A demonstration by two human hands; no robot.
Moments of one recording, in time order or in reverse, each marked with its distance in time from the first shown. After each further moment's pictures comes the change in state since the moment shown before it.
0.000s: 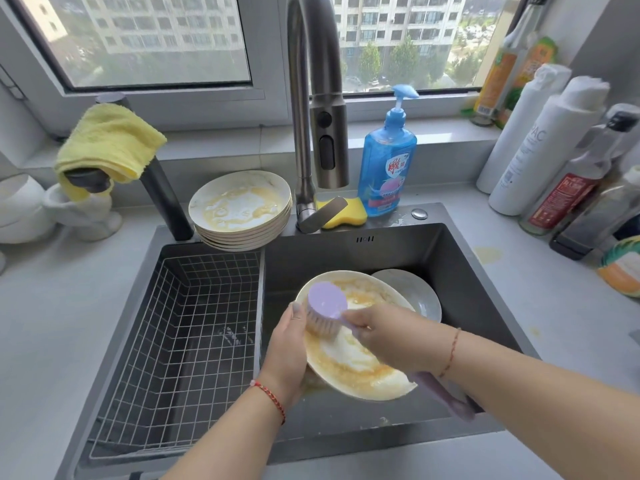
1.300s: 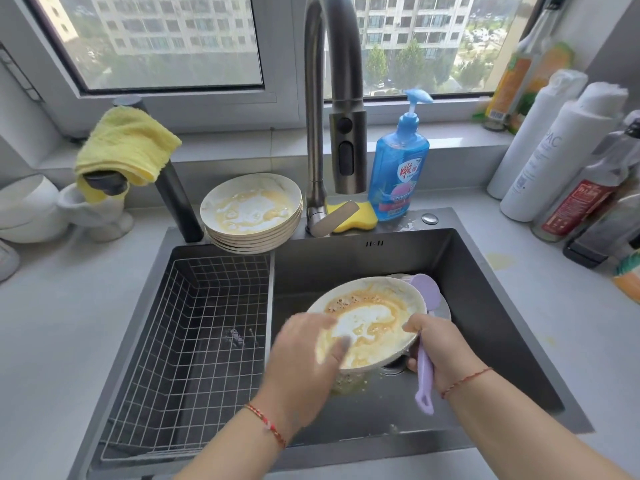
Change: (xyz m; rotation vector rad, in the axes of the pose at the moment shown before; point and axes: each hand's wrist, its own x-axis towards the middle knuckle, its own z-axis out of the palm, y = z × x) left_hand -0.028 0.013 -0.017 1.031 -0.011 0.528; right_hand 0.015 0.042 0.038 1.428 0.415 0.576
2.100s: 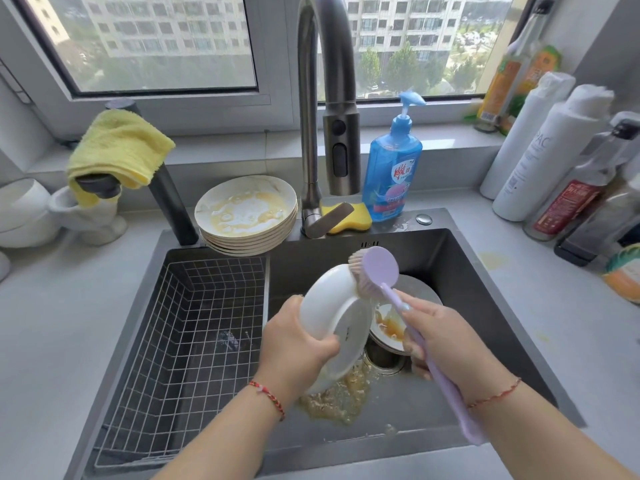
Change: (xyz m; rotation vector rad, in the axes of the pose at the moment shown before) left_hand 0.022 0.014 -0.008 -0.216 0.128 -0.198; right_hand -0.057 -0.024 -0.005 -0.145 -0.264 -0.328
